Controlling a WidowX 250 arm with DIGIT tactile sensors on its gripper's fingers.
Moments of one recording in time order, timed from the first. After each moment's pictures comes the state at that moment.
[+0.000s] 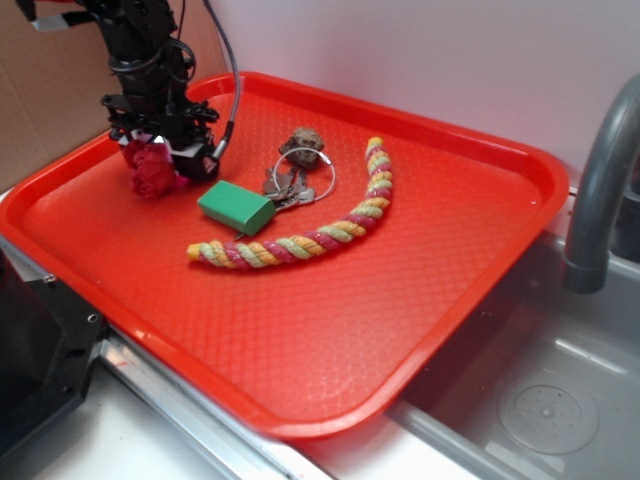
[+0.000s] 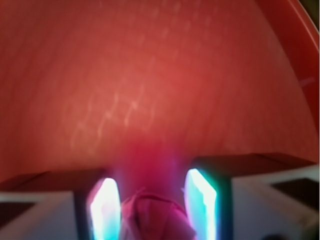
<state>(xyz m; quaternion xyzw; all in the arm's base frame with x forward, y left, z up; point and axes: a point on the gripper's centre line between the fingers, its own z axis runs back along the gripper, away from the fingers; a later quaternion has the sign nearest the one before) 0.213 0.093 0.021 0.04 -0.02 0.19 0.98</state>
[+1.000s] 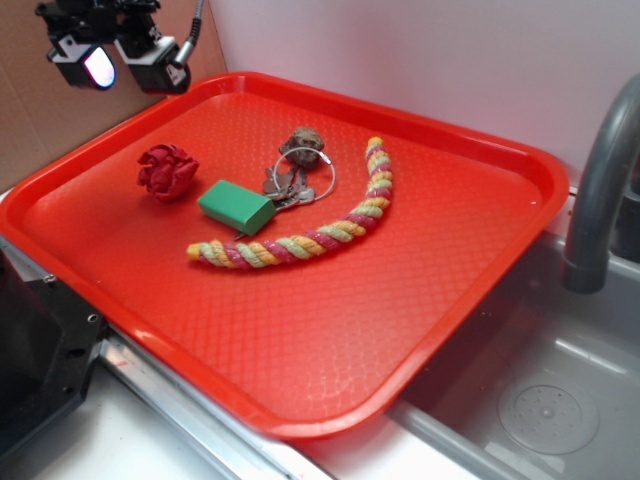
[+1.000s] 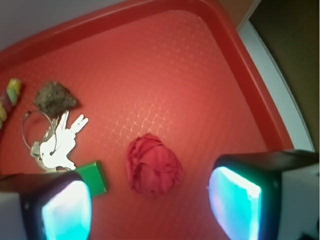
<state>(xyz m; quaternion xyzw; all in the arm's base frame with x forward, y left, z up) 0.197 0.070 0.112 -0.02 -0.10 0.18 0.98</state>
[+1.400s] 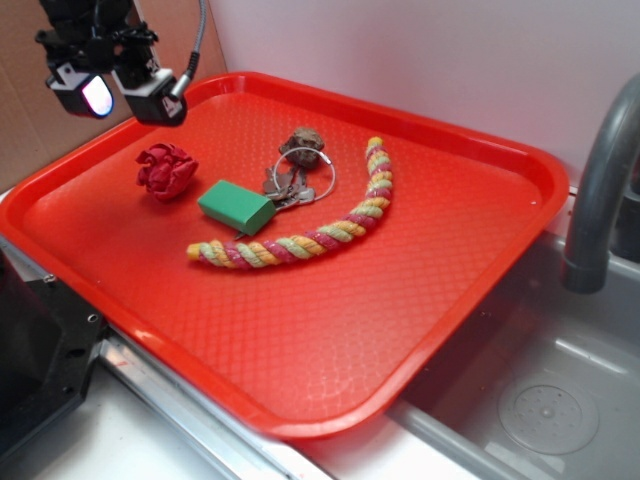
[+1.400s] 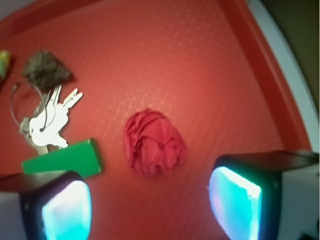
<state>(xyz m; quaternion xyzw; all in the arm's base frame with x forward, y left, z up) 0.186 0.062 0.096 -0.02 -0.07 0.16 0.98</state>
